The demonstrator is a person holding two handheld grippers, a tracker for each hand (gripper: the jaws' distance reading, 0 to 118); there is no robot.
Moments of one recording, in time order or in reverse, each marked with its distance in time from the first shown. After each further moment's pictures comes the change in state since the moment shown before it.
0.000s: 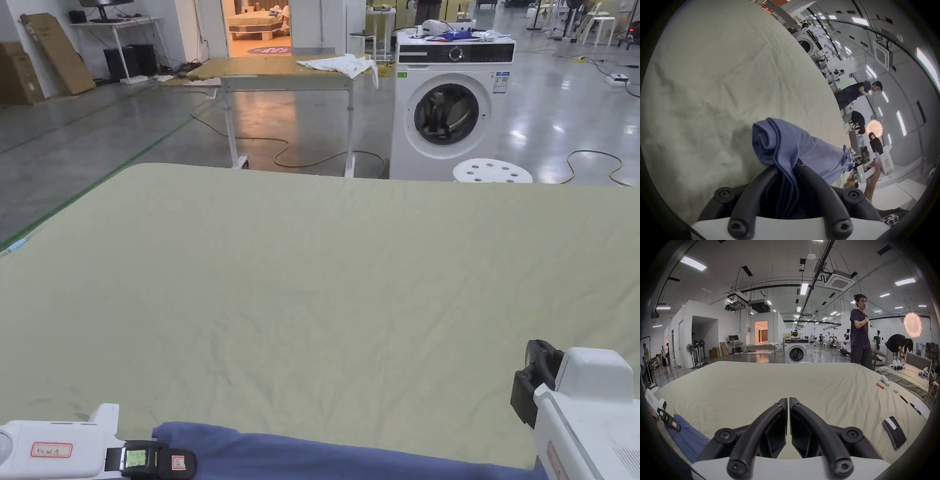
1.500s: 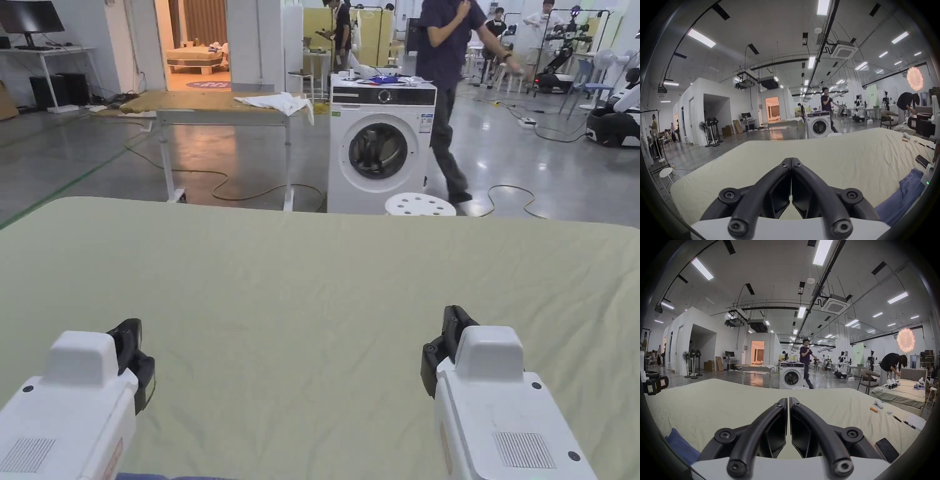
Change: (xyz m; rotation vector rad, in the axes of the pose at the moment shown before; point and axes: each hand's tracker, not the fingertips) left arm 0.210 -0.055 -0.022 0.936 0.649 -0.762; right arm -0.024 0.041 0.013 0.236 -0.061 0.051
